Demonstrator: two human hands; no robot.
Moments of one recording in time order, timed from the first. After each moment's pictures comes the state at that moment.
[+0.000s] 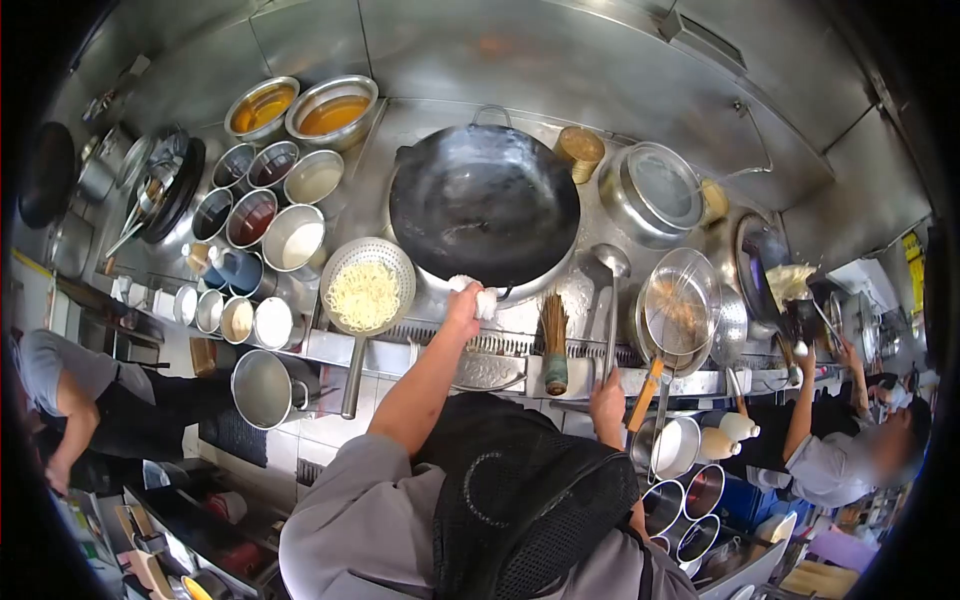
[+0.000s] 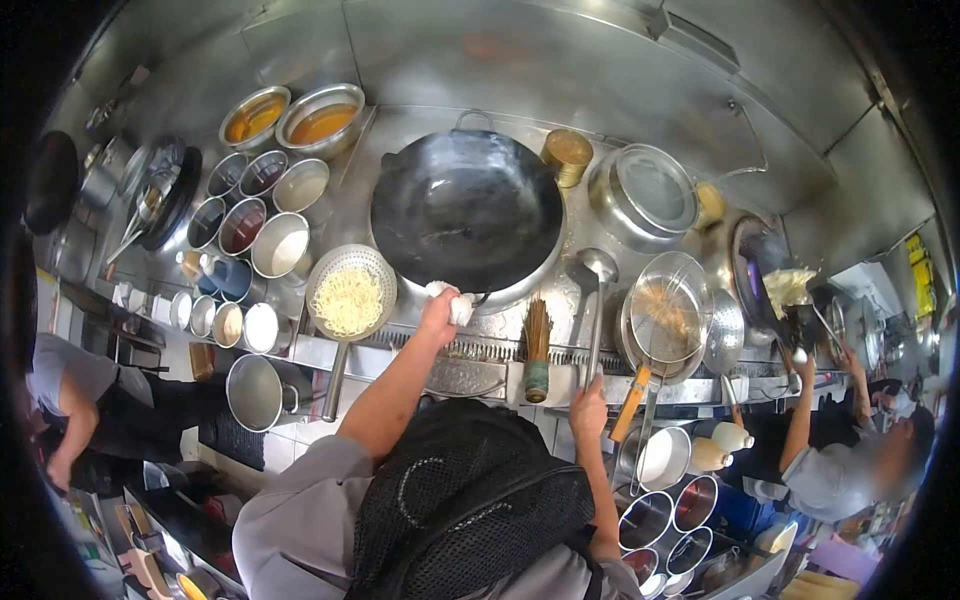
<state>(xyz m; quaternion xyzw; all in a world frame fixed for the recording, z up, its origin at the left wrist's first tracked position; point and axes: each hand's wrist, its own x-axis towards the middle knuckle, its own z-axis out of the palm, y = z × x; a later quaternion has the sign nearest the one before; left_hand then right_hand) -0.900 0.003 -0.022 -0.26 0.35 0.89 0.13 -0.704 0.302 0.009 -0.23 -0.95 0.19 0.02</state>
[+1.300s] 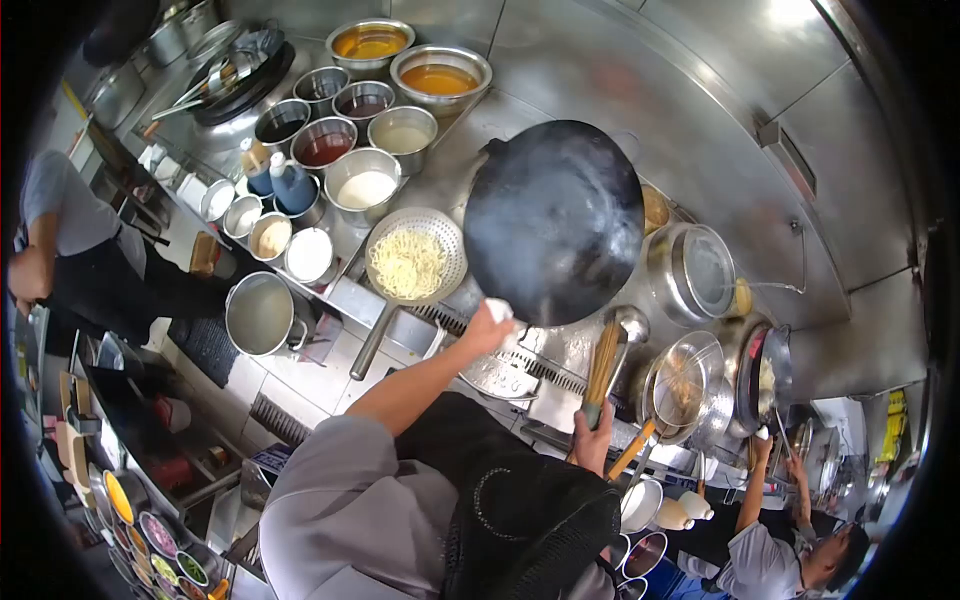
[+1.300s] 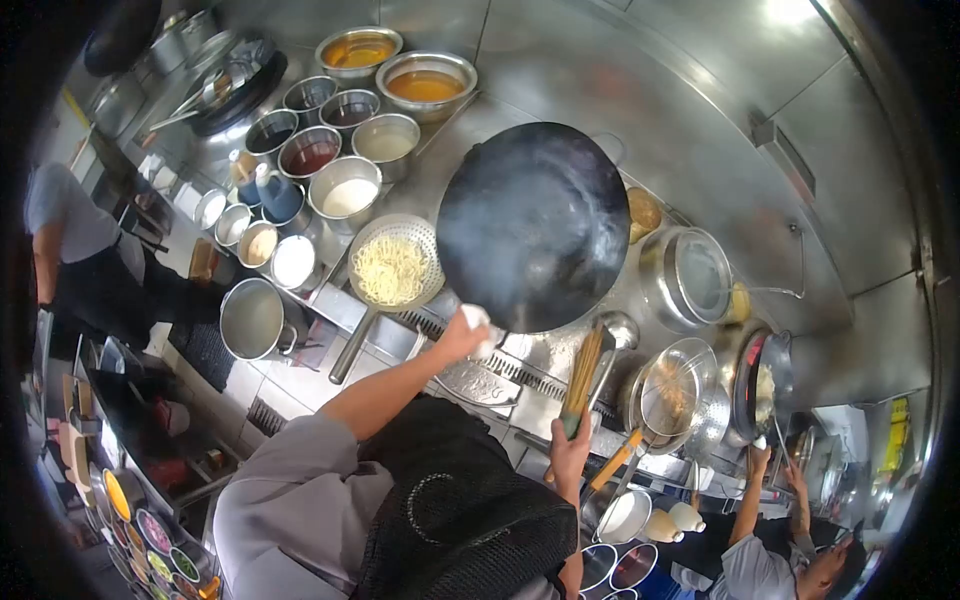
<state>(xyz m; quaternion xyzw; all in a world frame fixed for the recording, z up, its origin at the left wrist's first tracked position) -0.846 -0.030 -0.065 -0.04 0.76 0.65 -0.07 -0.701 0.247 0.077 -0.17 -0.87 0.46 -0.03</state>
